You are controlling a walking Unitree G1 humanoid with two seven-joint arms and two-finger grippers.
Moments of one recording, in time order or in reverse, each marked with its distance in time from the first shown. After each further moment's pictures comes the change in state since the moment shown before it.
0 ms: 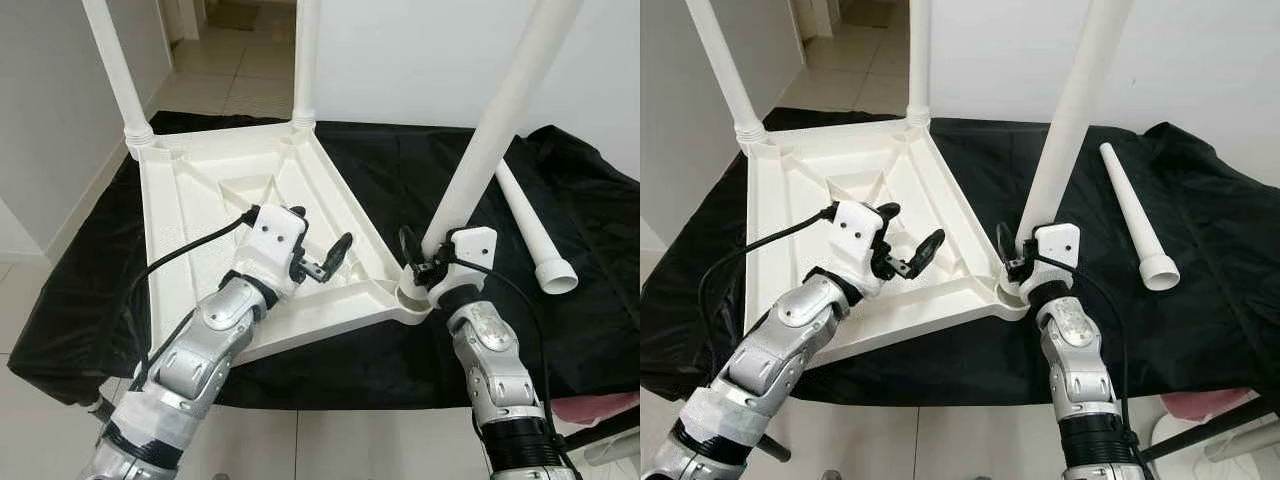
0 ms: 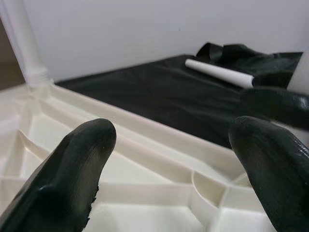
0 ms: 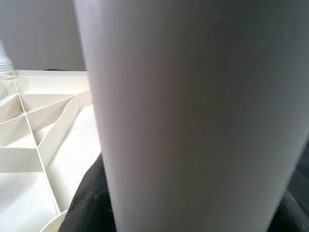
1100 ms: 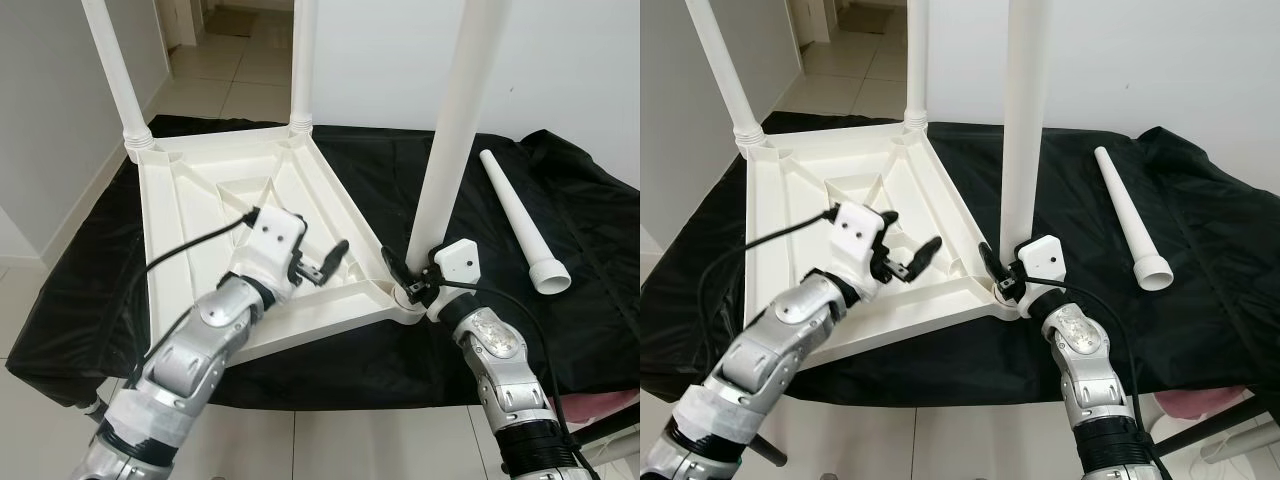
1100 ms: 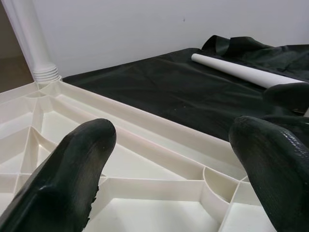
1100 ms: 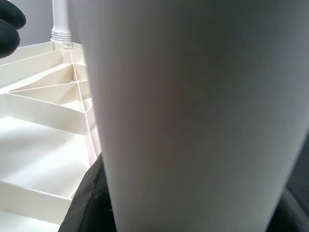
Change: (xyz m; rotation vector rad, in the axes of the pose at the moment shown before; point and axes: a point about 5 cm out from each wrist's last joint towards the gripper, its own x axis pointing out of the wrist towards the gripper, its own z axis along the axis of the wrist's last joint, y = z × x) left arm -0.001 0.014 0.007 0.026 0.041 0.024; right arm -0.006 0.006 -0.008 -0.113 0.017 0.249
